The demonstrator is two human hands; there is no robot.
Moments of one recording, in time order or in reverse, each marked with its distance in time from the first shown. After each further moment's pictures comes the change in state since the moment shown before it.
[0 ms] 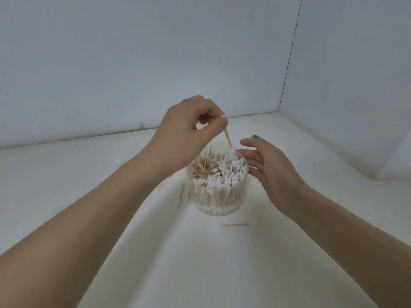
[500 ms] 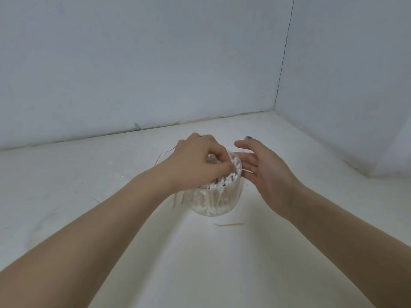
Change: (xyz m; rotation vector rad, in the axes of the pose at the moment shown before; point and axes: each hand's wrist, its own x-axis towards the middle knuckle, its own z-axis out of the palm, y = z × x) left_hand -0.012 -0.005 0.035 0.140 -0.401 -0.230; right_hand -0.001 0.001 -0.004 0.097 -0.051 0.076
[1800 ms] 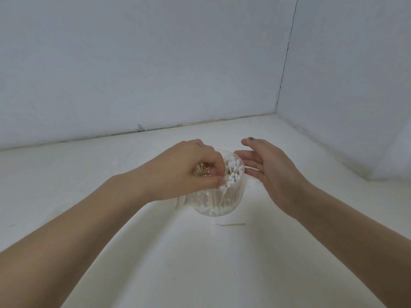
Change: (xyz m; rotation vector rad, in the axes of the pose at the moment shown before) left_hand -0.028 -0.013 -0.027 0.097 -0.087 0.278; right_hand -0.007 -0.013 -0.001 -0.115 0.049 -0.021
